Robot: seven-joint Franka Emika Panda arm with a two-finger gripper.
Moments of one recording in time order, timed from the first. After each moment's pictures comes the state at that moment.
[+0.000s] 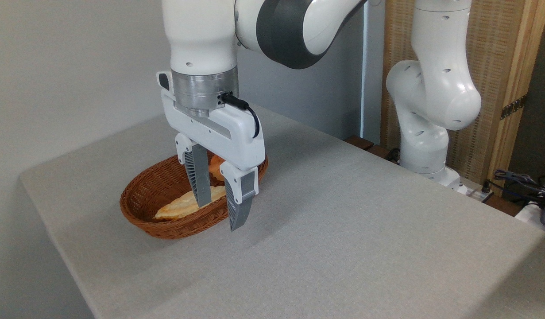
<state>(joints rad) -0.31 -0.03 0.32 -1.87 -0.04 1.95 0.74</state>
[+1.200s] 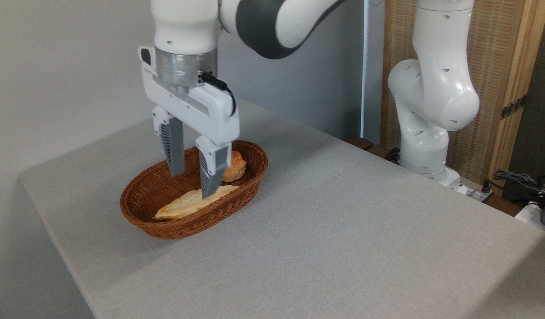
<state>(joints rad) -0.39 -0.06 0.28 -1.87 -0.15 1.97 0.61</state>
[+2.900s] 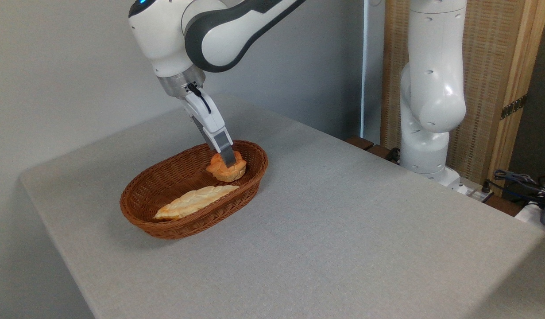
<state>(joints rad) -0.74 0.02 0.28 -1.95 -0.17 1.77 0.53</state>
